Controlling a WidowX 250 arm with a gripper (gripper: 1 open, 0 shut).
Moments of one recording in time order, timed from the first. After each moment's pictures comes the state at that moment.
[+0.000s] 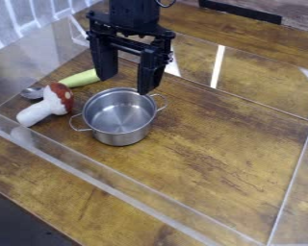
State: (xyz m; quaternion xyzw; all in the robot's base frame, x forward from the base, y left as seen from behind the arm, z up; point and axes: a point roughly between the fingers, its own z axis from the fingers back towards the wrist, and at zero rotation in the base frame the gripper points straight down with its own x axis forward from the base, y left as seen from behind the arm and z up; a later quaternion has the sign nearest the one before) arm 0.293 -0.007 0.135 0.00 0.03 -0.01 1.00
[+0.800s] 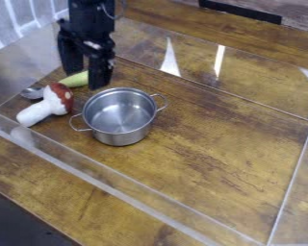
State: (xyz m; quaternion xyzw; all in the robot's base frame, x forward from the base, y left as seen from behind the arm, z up) arm 0.316 0.088 0.103 0.03 0.02 -0.12 0.99
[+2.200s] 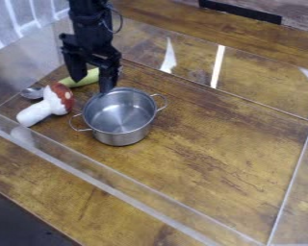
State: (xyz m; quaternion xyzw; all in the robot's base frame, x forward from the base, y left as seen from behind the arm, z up) arm 0.351 0.100 0.063 0.03 -0.04 0.00 1.00
